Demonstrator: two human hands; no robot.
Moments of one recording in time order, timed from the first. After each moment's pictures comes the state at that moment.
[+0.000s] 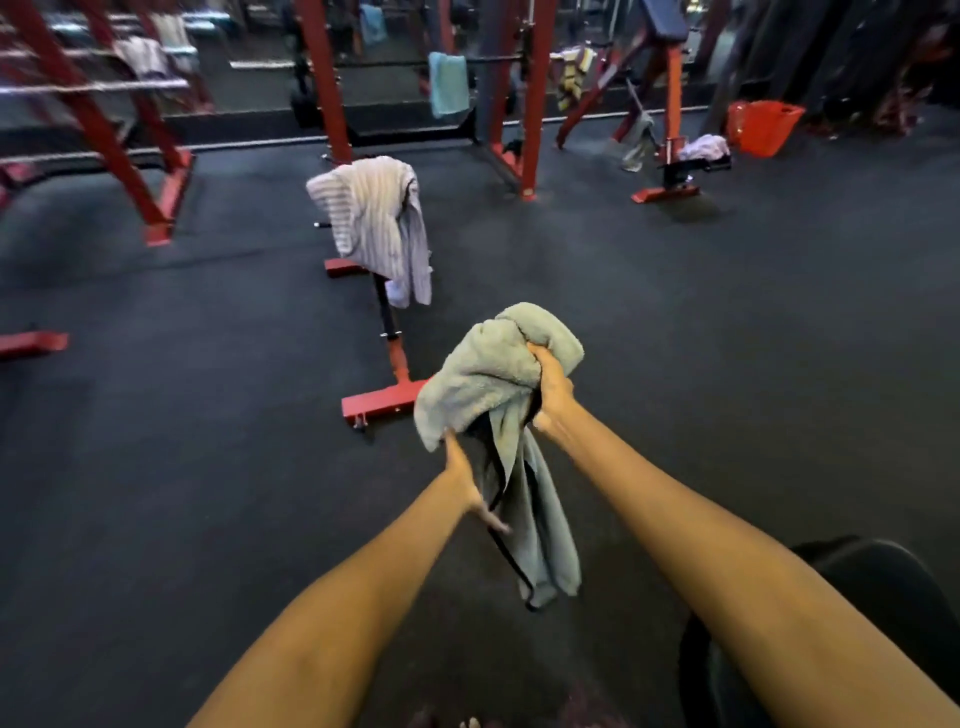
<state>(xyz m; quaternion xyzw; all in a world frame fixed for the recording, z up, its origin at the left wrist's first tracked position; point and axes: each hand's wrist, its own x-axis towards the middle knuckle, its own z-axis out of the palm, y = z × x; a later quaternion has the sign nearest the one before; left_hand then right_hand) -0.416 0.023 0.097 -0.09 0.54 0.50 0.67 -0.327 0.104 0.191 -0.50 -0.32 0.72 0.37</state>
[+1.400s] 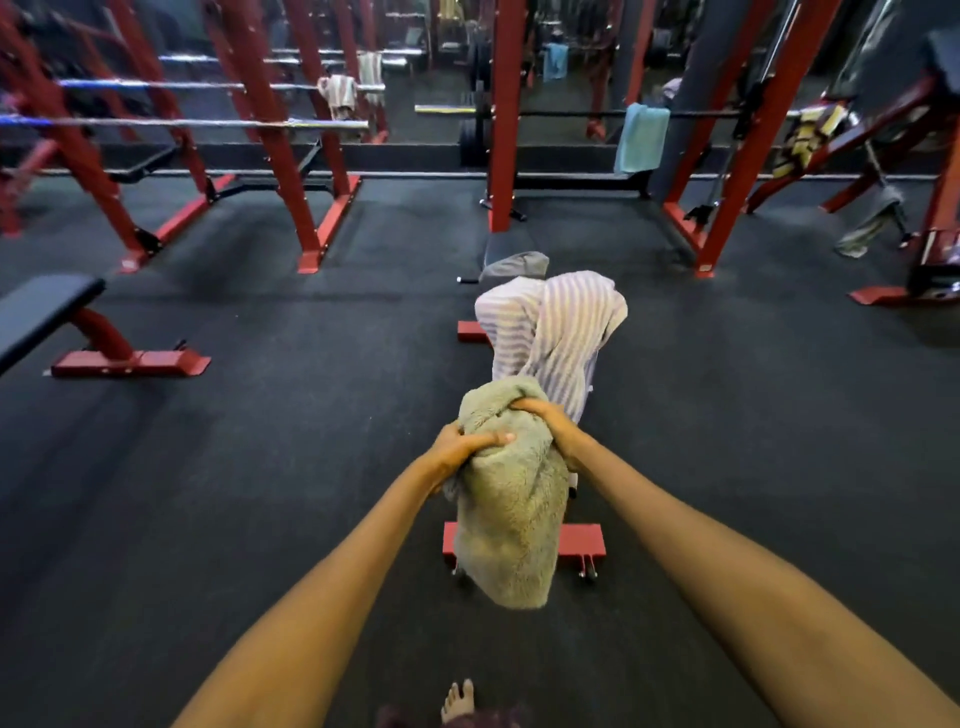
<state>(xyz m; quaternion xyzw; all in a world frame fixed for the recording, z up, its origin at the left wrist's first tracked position) -0.913 0.310 0.173 0.23 0.71 0.50 0.44 -0.826 0.444 0.161 -0.37 -0.57 0.72 0.10</state>
